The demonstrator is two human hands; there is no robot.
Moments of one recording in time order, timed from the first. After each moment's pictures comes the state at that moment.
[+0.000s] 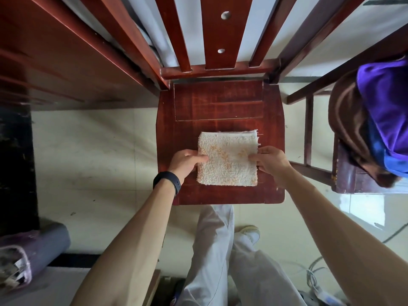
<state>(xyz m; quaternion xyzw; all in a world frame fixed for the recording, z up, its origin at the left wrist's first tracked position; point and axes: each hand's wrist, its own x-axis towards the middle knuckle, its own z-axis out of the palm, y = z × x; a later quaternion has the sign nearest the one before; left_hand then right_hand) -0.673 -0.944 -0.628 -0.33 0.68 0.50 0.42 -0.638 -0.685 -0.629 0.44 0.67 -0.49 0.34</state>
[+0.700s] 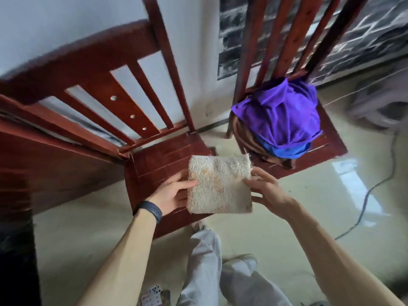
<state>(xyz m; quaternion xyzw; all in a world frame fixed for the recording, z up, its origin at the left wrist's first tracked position) -0.644 -0.811 -0.419 -0.17 0.57 0.59 0.54 -0.503 -0.564 -0.413 0.39 0.49 -0.76 0.16</state>
